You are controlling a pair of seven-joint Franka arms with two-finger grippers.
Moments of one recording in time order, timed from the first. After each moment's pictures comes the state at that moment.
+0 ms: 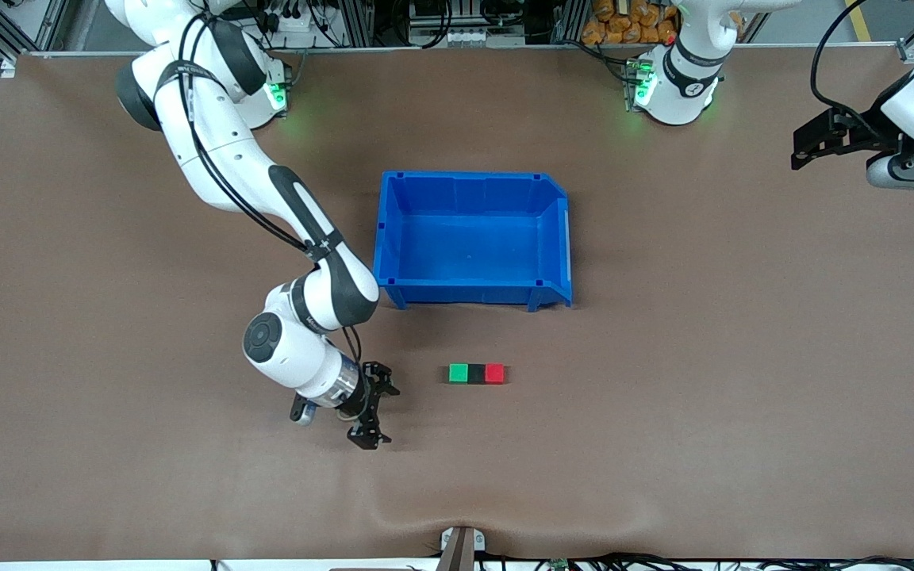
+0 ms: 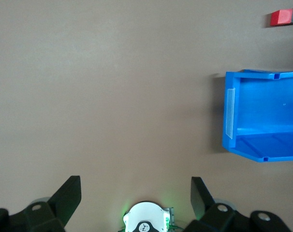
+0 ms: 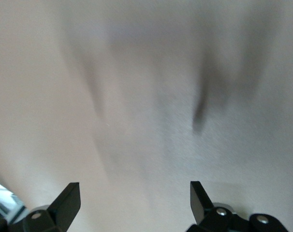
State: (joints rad) left arm -0.04 -0.02 -0.08 -1.51 0.03 1.41 -0.01; right arm 0.36 1.04 0.07 -1.10 0.34 2.51 1.79
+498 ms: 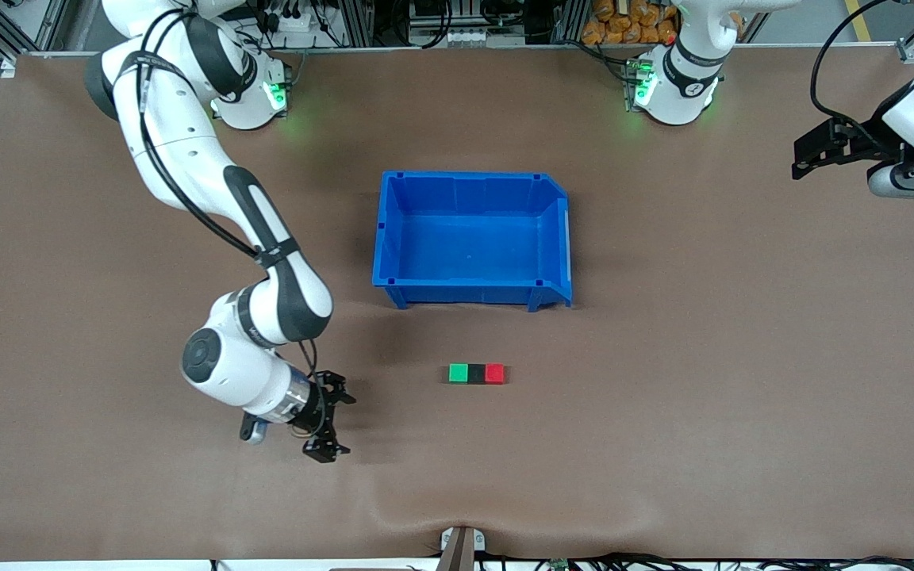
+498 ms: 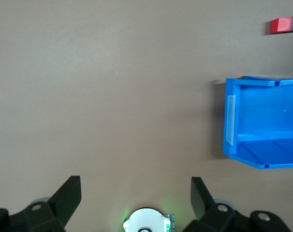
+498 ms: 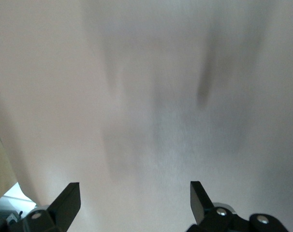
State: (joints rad) left arm -0.04 -0.02 -0.08 -1.51 0.03 1.43 -0.01; right arm 0.26 0.99 0.07 -1.09 0.33 2.35 1.61
